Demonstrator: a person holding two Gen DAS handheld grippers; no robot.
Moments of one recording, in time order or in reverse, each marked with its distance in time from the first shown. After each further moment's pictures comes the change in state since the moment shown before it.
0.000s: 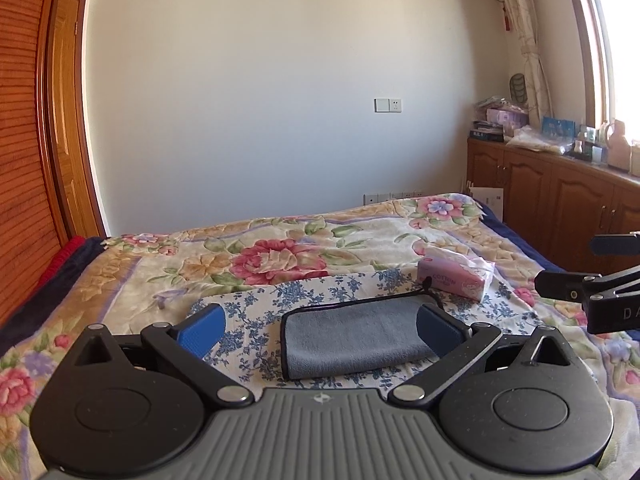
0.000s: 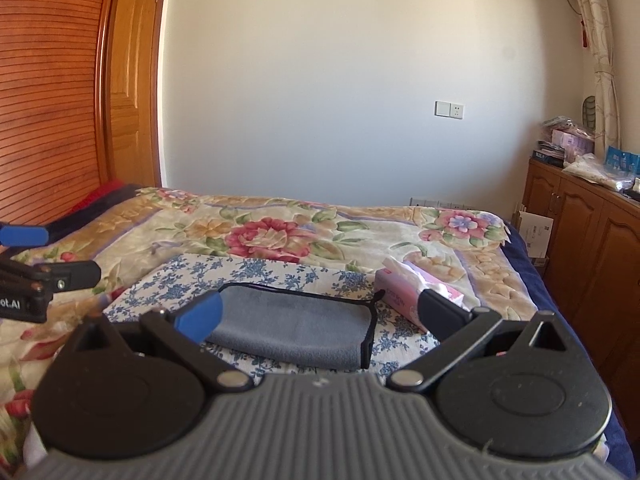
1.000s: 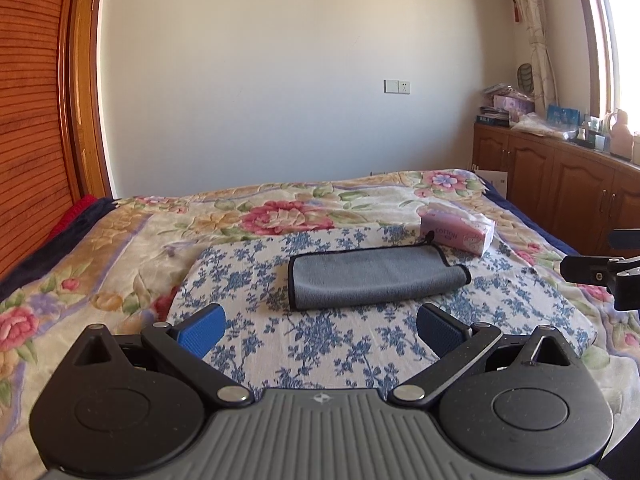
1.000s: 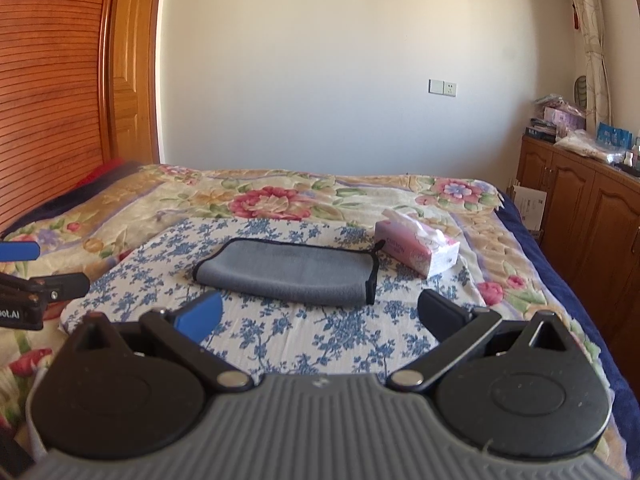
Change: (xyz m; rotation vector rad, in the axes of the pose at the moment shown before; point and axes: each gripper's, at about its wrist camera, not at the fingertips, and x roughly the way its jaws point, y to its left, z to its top) left arm -0.027 0.008 -0.076 -0.033 0.048 0.019; right arm -0.024 0.011 -0.054 0.015 0.053 -0.011
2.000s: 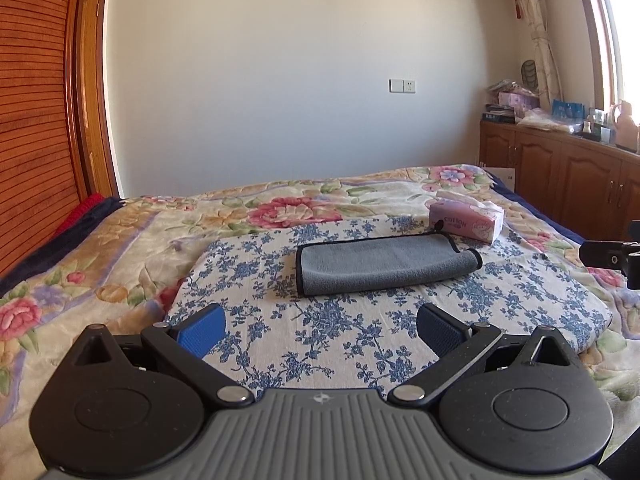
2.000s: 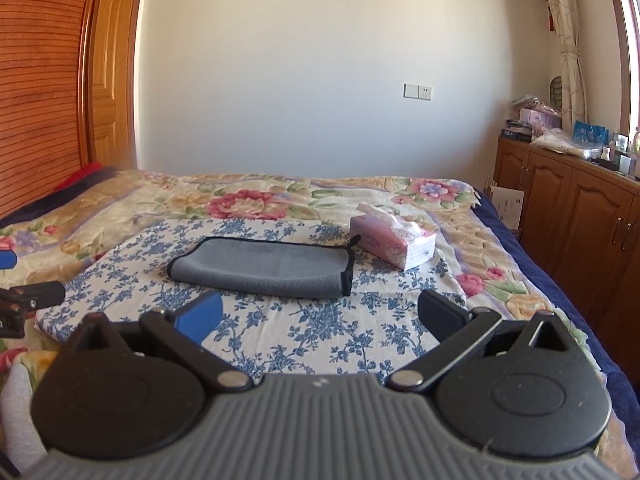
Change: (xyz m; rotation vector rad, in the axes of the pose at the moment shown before) left arm 0.006 0.001 -0.029 0.015 -0.031 0.029; right arm 0.000 -0.009 -0.023 0.016 -0.056 -0.072
